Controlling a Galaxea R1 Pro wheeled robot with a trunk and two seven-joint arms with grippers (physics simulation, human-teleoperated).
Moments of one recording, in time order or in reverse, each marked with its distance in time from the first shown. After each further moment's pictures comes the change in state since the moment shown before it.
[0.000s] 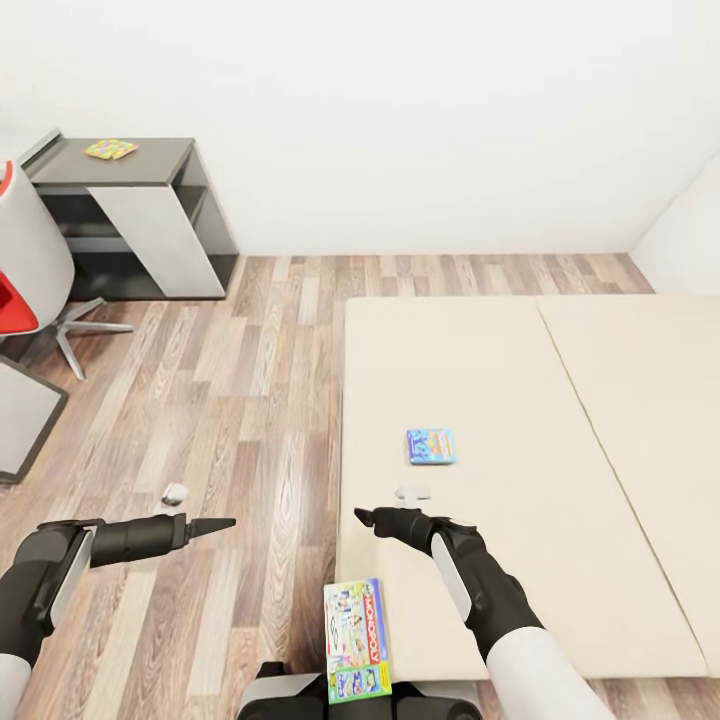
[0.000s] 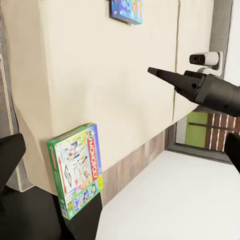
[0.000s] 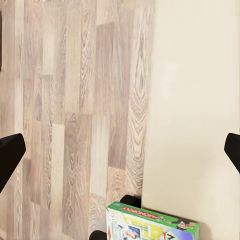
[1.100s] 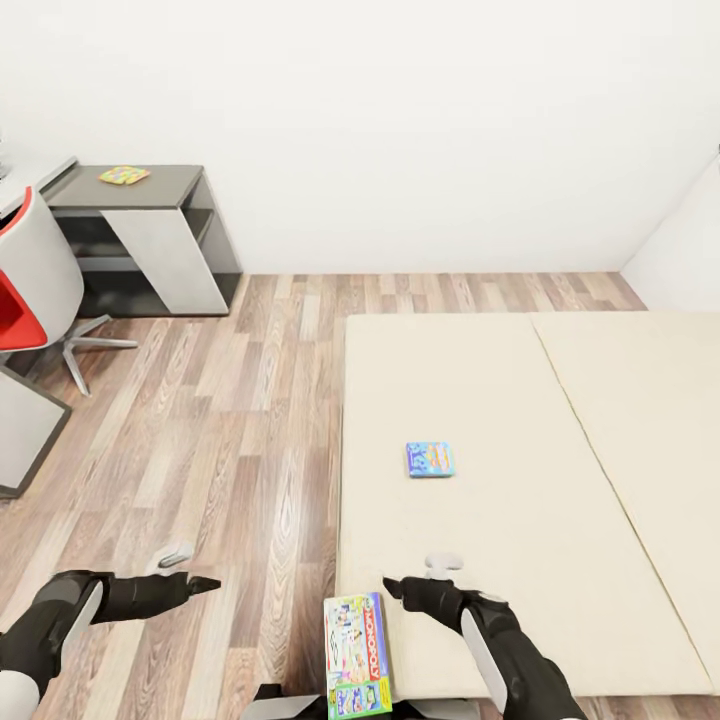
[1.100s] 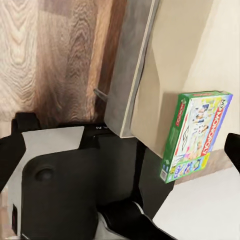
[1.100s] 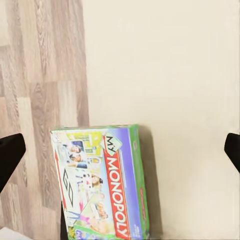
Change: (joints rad) left arm 0.003 -0.012 -0.018 0.339 -0.013 -0.111 0.482; right arm 0.201 -0.076 -0.015 -0.002 -0.011 -0.040 -0.041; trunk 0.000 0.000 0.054
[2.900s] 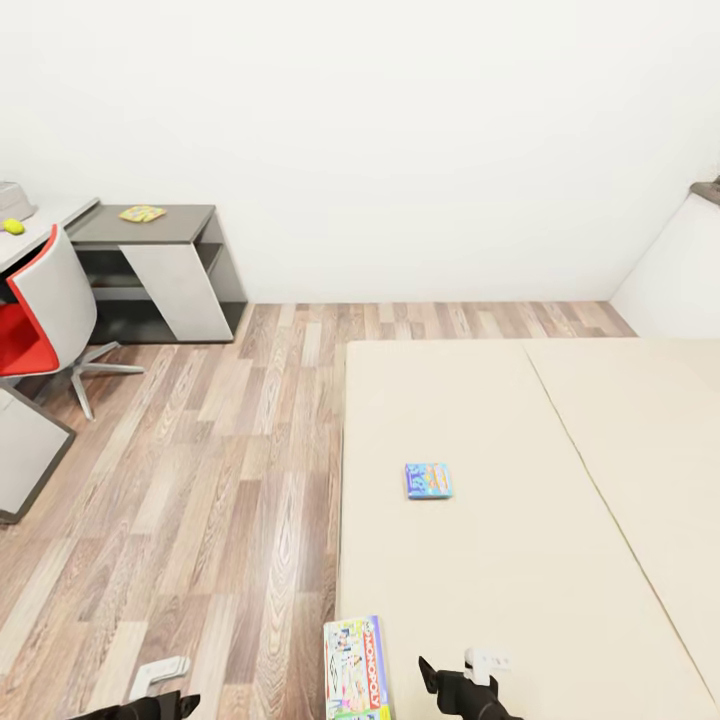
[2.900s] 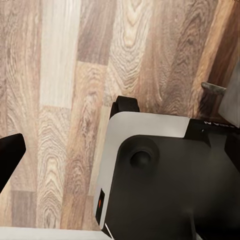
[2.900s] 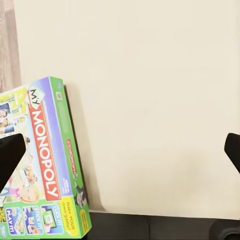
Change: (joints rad) left arm 0.029 -0.085 -0.002 0.620 0.003 -0.705 0.531; right arm 0.212 -0.035 -0.080 0.174 -0.007 -0.459 -0.040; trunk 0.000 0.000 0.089
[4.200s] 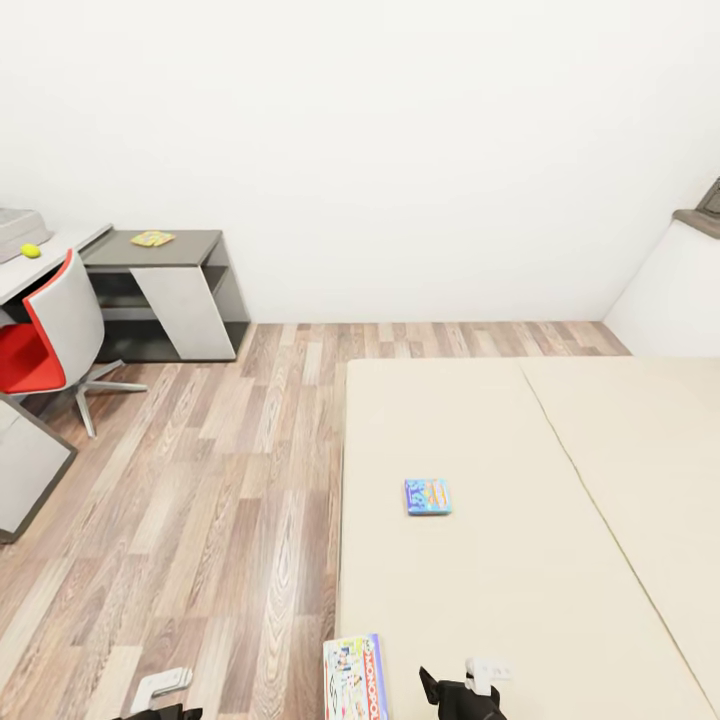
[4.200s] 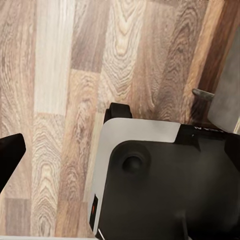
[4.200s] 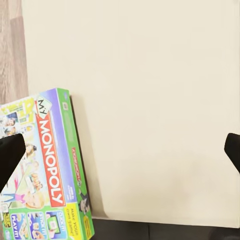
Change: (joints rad) left arm 0.015 -0.011 0.000 0.016 -0.003 -0.002 0.001; right arm 0.000 -0.003 -0.001 0.035 0.002 -0.001 -0.001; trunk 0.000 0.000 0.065
